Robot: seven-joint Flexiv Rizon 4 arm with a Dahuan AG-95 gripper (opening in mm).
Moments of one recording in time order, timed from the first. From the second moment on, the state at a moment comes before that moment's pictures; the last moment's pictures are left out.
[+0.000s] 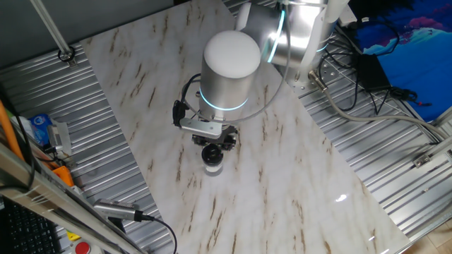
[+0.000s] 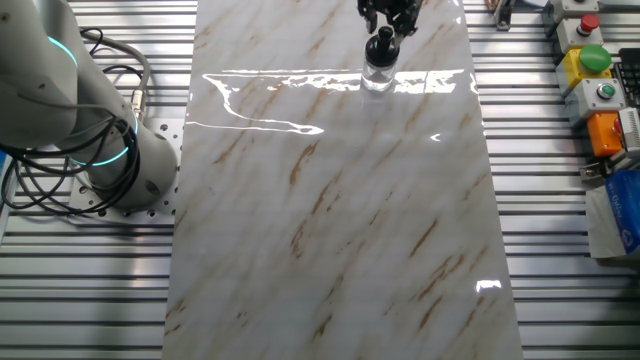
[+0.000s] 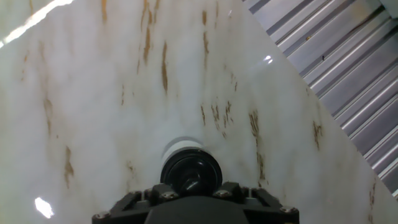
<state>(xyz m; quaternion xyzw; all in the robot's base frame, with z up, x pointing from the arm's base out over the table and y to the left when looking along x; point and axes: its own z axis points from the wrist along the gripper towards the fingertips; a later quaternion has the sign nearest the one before) 0.477 0.206 0.146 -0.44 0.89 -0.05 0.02</state>
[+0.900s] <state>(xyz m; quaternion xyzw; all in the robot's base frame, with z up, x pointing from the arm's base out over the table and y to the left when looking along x) 0.497 0.198 0.121 -0.49 0.87 0.02 0.06</state>
